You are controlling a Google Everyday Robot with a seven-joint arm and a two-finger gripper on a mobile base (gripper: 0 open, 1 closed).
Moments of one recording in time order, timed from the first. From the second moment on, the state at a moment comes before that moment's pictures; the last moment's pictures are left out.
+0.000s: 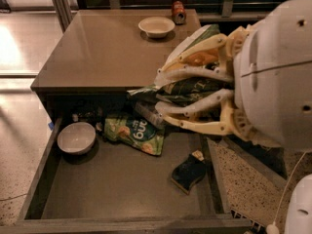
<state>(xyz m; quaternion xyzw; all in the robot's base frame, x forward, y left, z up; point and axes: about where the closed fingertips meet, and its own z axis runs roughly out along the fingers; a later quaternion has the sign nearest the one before) 0.308 -0.036 1.075 -0.70 0.52 0.01 0.49</state>
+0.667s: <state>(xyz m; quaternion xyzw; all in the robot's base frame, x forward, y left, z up) 0.307 -0.036 1.075 -0.70 0.52 0.01 0.49</state>
